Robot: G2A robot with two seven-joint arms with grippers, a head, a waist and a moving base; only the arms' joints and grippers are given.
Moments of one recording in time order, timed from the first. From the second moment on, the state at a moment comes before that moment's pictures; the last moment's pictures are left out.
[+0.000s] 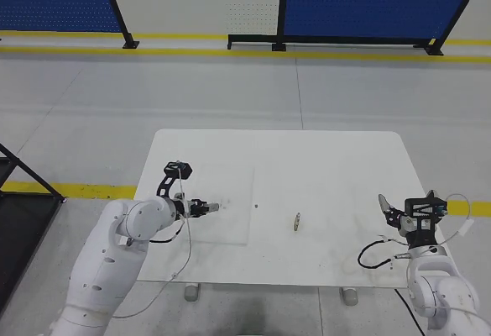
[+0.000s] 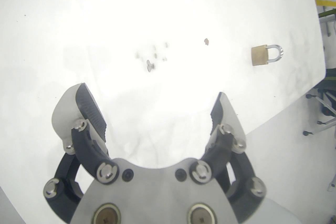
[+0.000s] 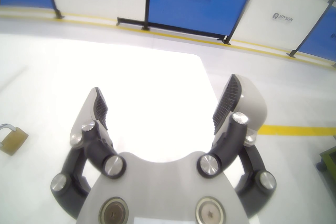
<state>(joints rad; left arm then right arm) 1.38 -1.15 -1.43 -1.76 0.80 0.06 -1.12 -1.73 -1.15 1.60 -1.80 -1.33 0.00 0.00</state>
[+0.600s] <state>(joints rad) 1.22 -1.16 -1.31 -1.55 0.76 0.06 -1.10 -1.73 -1.15 1.60 -1.80 -1.33 0.00 0.00</state>
